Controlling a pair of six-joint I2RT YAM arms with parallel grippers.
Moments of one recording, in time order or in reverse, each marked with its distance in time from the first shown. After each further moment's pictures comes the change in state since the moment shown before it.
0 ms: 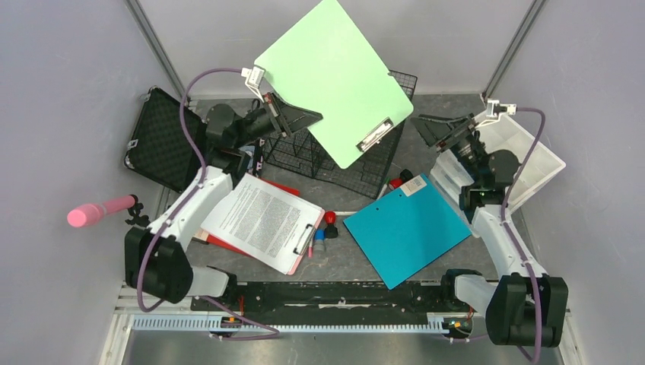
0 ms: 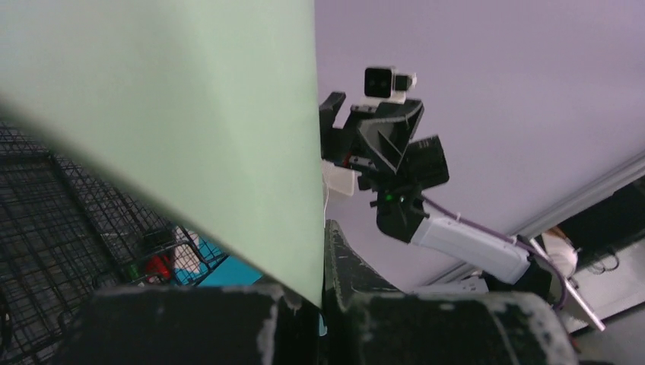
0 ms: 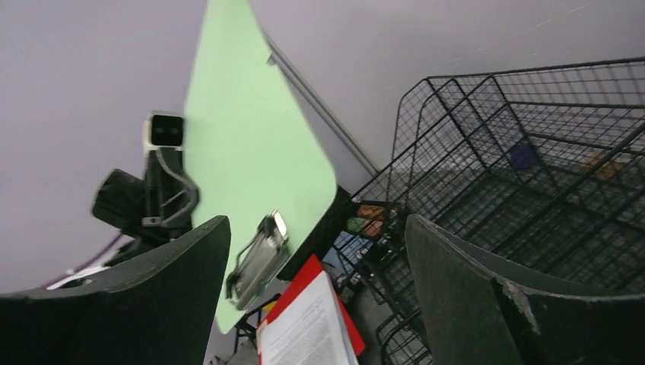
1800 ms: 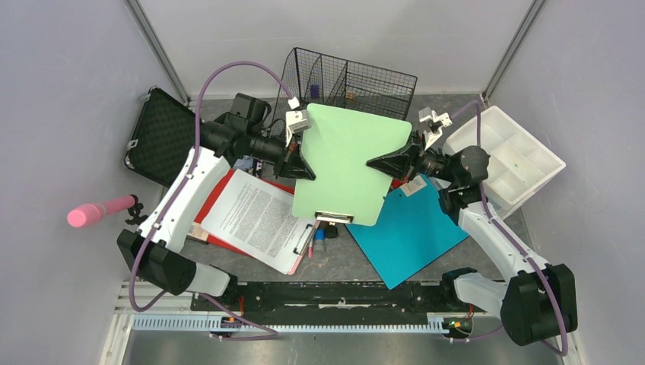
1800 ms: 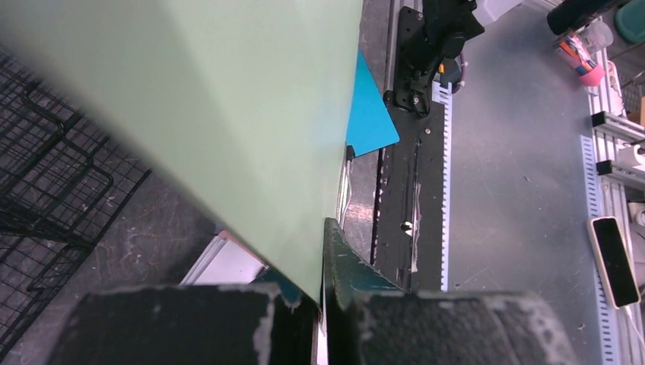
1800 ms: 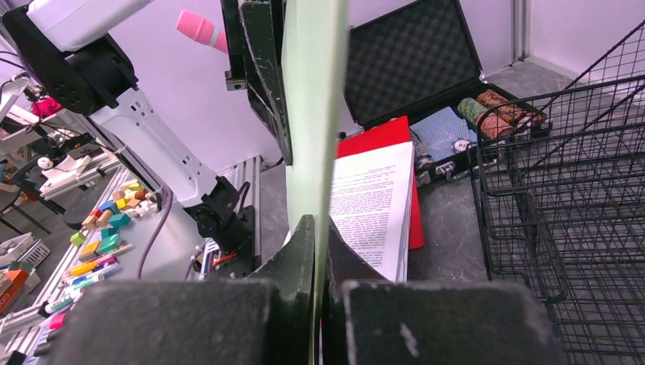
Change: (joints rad) left arm -0.077 0.031 0.452 -1.676 0.192 1.505; right arm 0.270 0.038 0.064 -0.121 -0.416 -0.377
